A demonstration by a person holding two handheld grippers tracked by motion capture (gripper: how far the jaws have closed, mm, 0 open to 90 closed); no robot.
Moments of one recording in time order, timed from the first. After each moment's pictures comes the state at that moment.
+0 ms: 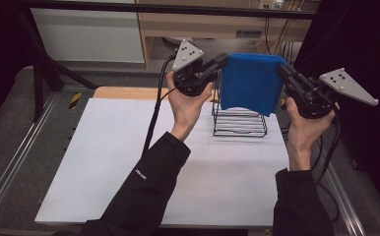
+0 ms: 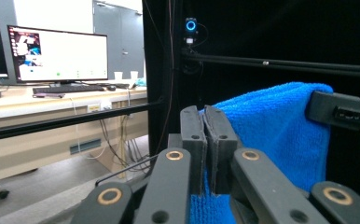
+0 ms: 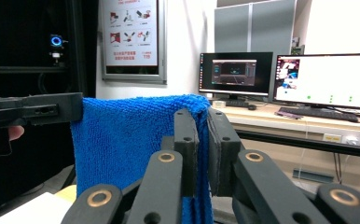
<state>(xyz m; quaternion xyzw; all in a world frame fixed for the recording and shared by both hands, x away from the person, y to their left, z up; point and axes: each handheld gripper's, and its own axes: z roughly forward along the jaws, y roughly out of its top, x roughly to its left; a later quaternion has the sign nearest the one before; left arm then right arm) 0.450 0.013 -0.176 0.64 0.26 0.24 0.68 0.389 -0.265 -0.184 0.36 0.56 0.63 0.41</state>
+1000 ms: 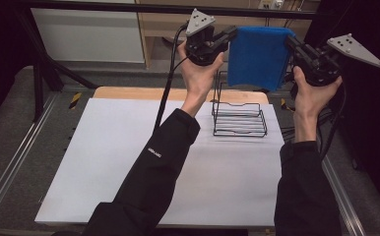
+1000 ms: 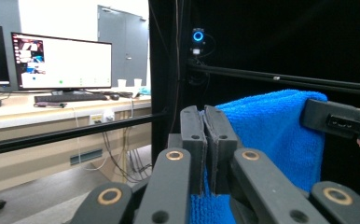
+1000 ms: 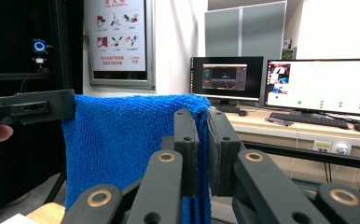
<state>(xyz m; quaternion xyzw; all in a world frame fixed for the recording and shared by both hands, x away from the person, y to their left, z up) 0.504 -0.009 -0.142 0.63 0.26 0.25 0.69 0.447 -0.285 -0.150 0.36 0.55 0.62 0.42</state>
